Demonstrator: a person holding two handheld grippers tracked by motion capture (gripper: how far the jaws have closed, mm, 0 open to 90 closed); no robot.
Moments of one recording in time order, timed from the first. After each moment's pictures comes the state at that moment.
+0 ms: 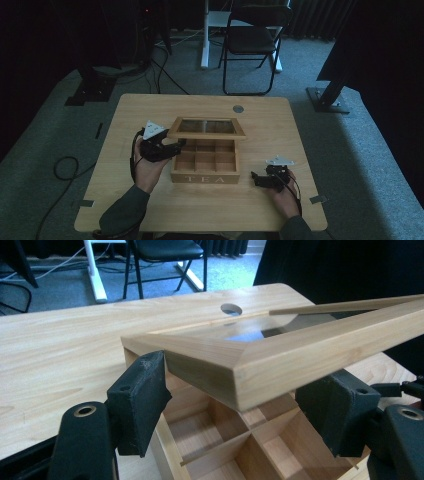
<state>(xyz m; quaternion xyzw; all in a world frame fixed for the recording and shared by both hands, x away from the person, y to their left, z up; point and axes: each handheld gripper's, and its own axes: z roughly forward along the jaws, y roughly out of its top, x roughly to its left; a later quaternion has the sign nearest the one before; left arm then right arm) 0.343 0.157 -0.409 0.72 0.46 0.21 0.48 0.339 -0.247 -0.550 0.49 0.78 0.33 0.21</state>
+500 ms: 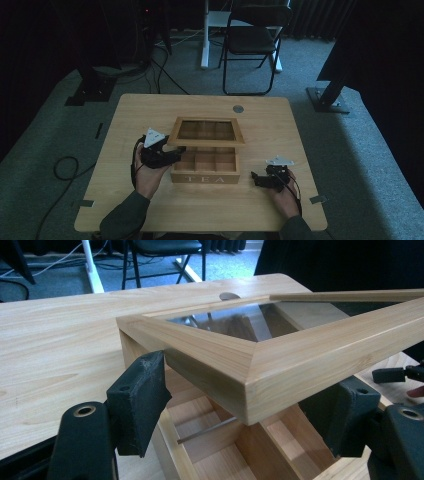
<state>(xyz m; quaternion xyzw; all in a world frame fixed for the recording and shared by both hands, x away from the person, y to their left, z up) 0.334 0.158 -0.428 0.72 0.45 0.21 0.48 0.339 -0.247 -0.550 0.49 0.78 0.33 0.21</state>
